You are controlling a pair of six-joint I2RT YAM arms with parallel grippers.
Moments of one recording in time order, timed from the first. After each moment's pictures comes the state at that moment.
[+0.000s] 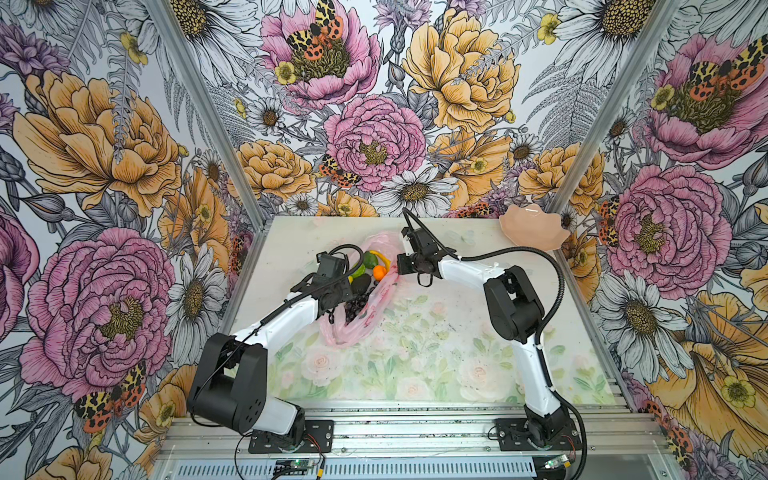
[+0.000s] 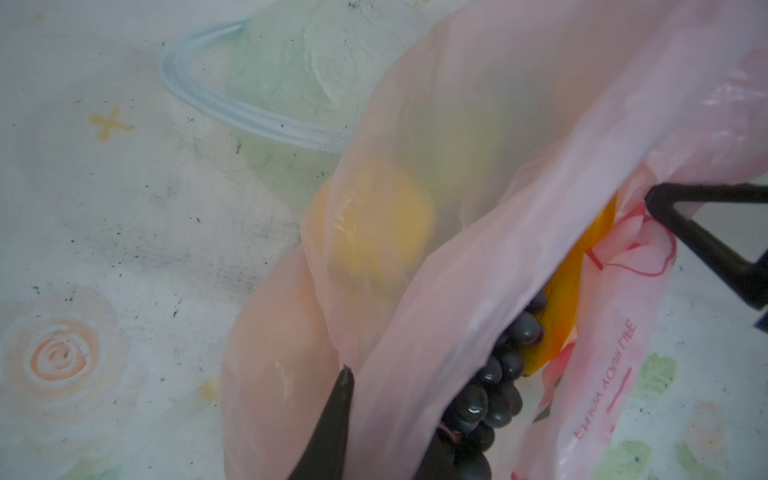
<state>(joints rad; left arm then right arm) -0.31 1.41 0.87 -0.38 -0.18 -0.57 0.55 2.30 1.79 -0.29 -0.15 0.29</state>
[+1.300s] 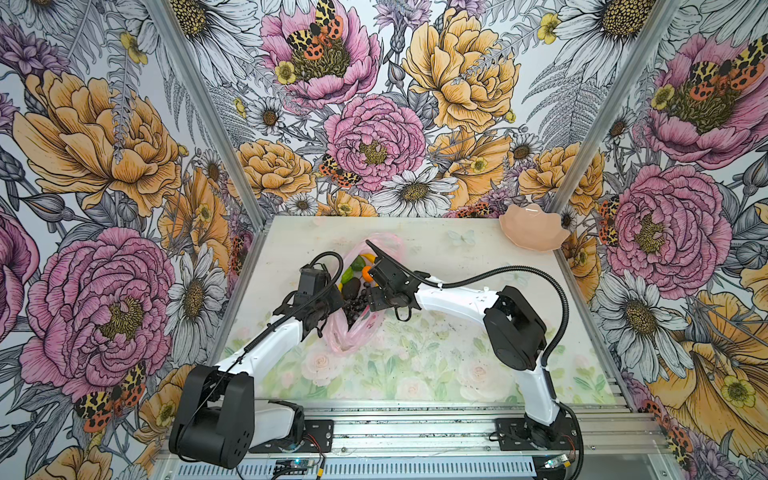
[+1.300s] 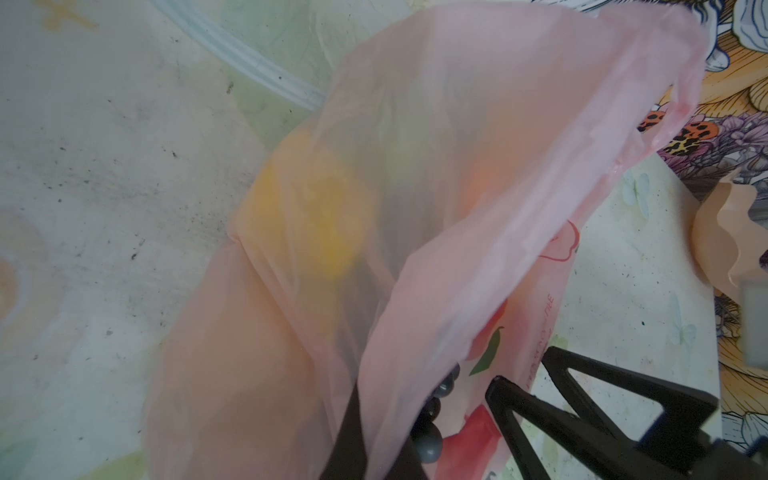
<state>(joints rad) -0.23 1.27 0.69 -0.21 0.02 -0.71 0.84 2.11 1.61 -0.52 0.12 0.48</state>
